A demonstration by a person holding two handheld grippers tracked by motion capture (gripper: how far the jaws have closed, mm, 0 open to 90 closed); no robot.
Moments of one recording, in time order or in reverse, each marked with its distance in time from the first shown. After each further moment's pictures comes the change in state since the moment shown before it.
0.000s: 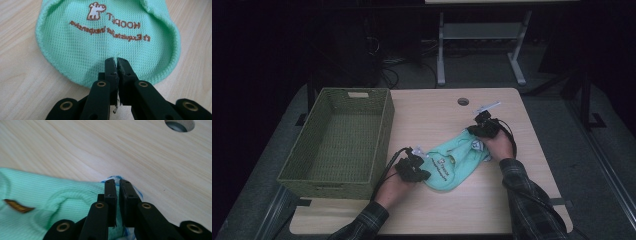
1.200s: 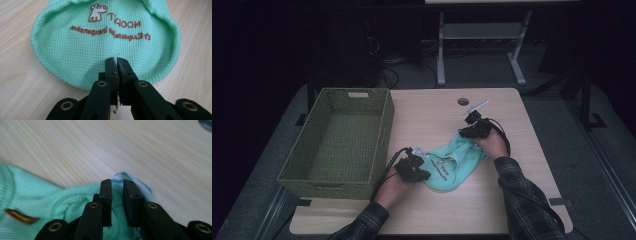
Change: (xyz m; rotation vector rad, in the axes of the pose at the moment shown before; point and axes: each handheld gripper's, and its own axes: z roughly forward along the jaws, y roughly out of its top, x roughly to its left) left arm -0.001 0.000 -0.001 0.005 0.009 0.004; right arm 0.019 0.015 0.019 0.111 0.055 -0.049
